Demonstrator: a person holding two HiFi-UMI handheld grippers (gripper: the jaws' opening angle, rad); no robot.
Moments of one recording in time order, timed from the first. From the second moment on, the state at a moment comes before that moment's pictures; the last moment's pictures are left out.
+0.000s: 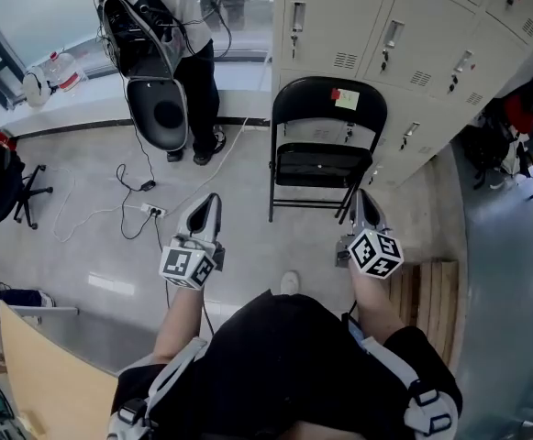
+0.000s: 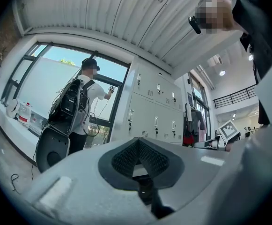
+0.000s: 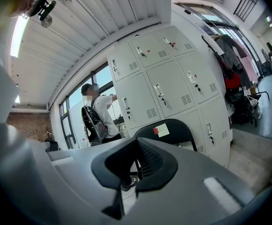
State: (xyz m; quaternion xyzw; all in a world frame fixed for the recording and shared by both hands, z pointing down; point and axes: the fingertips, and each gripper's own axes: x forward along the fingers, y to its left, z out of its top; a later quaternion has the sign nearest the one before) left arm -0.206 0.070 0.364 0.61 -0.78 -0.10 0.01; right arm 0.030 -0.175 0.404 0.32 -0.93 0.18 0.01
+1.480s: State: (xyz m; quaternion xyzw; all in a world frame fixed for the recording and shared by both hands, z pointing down) left arm -0.329 -0.243 0.398 0.72 -0.69 -0.07 0.05; right arm -0.056 -0.382 0.434 0.44 -0.86 0.26 0.00
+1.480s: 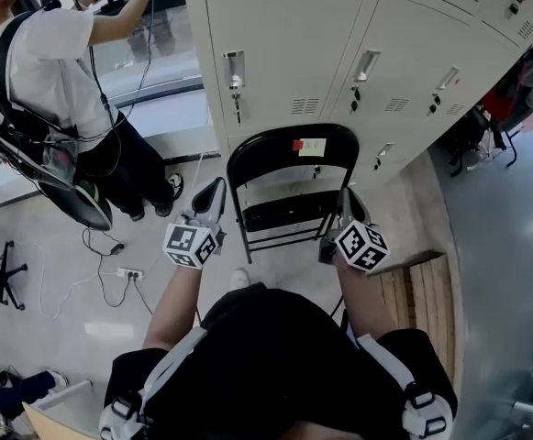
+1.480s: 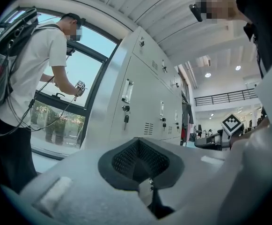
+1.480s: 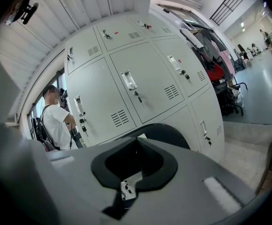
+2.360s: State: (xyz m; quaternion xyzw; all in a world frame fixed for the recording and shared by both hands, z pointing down) left arm -0.365 -0.363 0.521 0.80 -0.56 0.09 0.18; right arm -0.061 -0.367 0.502 0.52 -0.78 0.34 0.04
